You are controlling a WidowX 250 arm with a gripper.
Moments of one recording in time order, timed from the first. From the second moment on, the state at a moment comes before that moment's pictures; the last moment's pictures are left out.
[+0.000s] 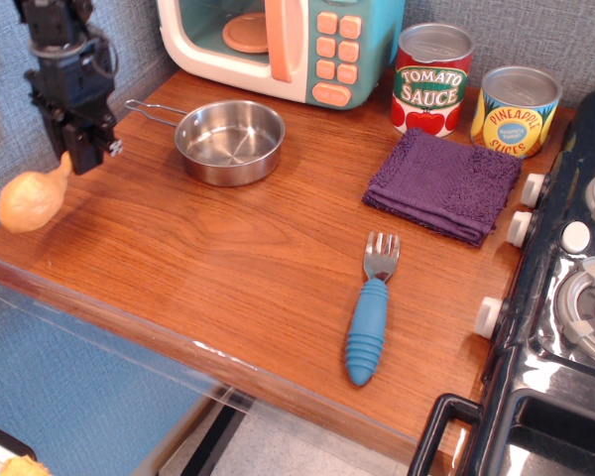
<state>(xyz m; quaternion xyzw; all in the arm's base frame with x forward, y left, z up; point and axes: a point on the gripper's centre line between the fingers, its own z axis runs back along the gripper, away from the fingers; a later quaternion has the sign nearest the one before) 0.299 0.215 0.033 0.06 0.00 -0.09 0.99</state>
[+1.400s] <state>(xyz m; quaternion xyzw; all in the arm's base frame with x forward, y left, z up) 0.295 0.130 0.099 -0.03 -0.06 -0.13 0.99</state>
